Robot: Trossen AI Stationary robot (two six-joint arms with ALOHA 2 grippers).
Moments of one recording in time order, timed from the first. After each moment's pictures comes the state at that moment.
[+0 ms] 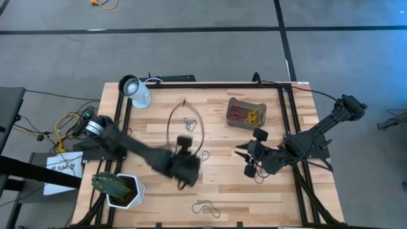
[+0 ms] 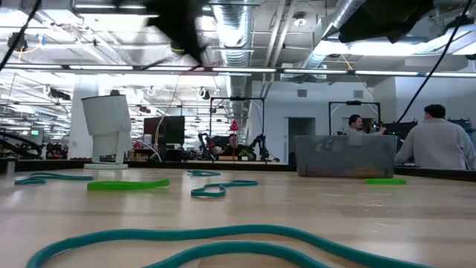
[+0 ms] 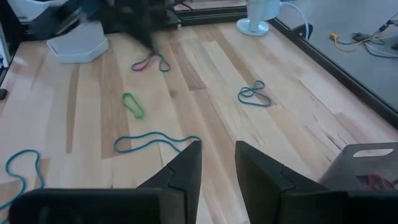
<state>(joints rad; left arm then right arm) -0.42 1.81 1.53 -0.99 -0.63 -0.14 0.59 1.20 0.79 -0.31 0.76 0.46</state>
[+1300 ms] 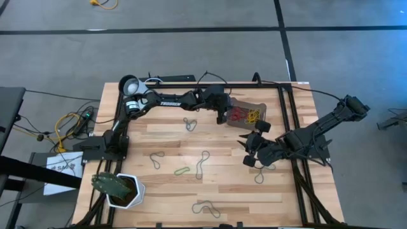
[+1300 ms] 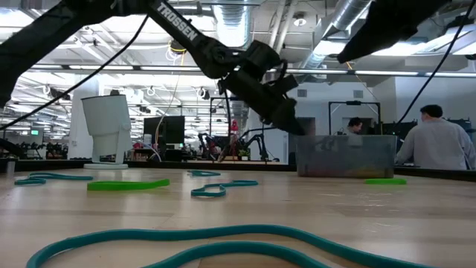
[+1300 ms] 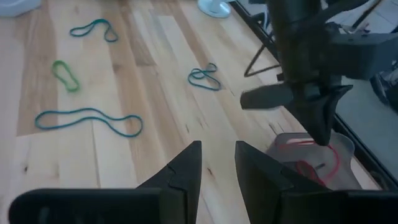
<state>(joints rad) 0.35 2.21 1.62 0.04 0.11 0.30 0.48 1.17 0.79 -0.48 0.79 0.37</state>
